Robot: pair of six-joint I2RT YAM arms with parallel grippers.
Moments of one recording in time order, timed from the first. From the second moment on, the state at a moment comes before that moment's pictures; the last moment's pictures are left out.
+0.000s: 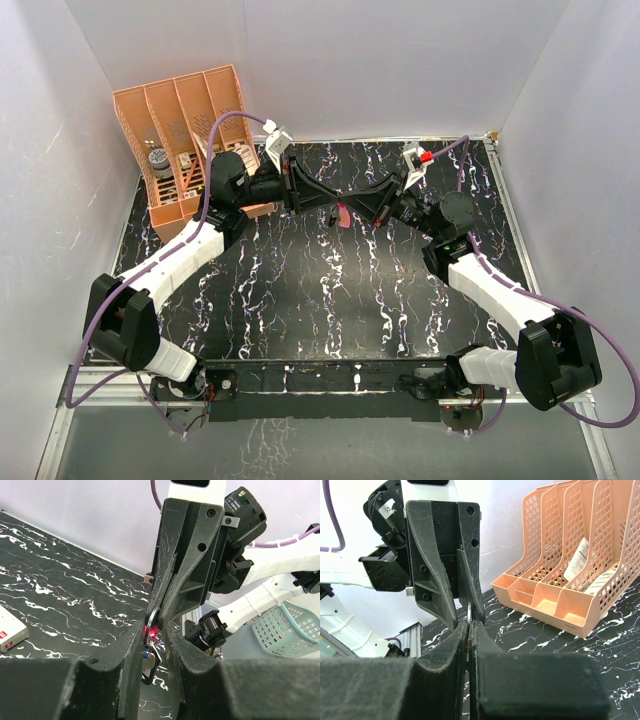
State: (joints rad) left arm -0.49 1.47 1.12 0.50 0.95 -0.59; right arm 0.37 1.23 0.77 0.83 -0.73 0.65
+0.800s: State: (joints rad) left arm -0.49 1.47 1.12 0.50 0.95 -0.59; right arm 0.37 1.23 0.77 0.83 -0.73 0.66
